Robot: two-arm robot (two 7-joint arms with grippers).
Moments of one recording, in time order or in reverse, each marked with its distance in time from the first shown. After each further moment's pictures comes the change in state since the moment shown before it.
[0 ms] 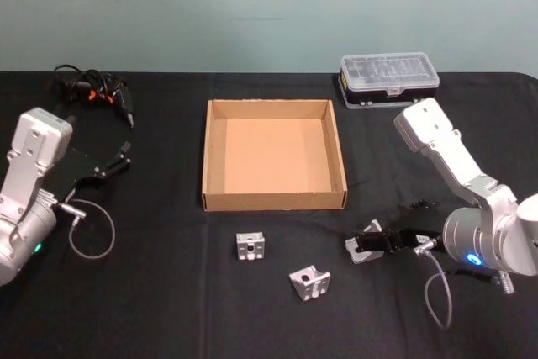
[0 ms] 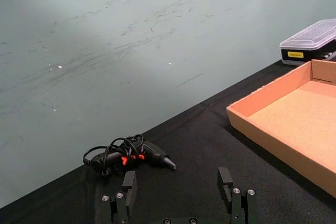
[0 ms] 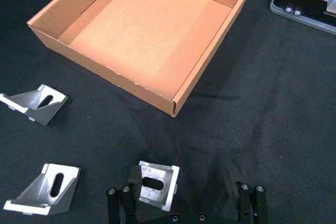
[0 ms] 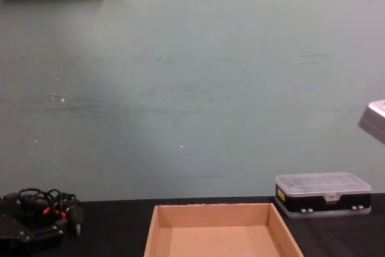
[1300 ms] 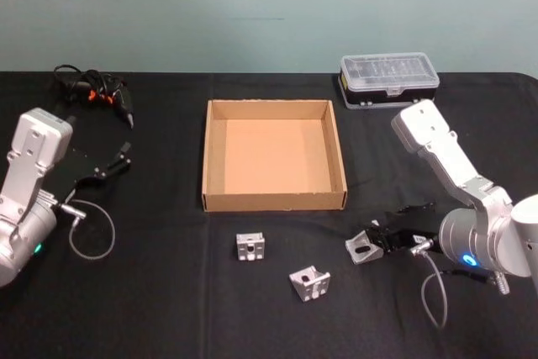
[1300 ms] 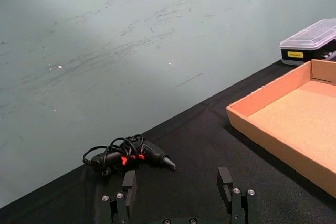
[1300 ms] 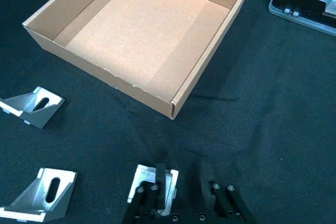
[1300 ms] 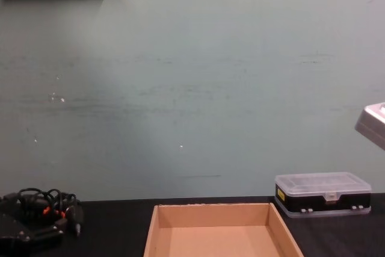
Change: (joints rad) left arm 0.000 0.000 0.000 0.000 0.000 0.000 0.000; right arm 0.000 -0.017 -0.002 0.013 -0.018 -0.010 -0.007
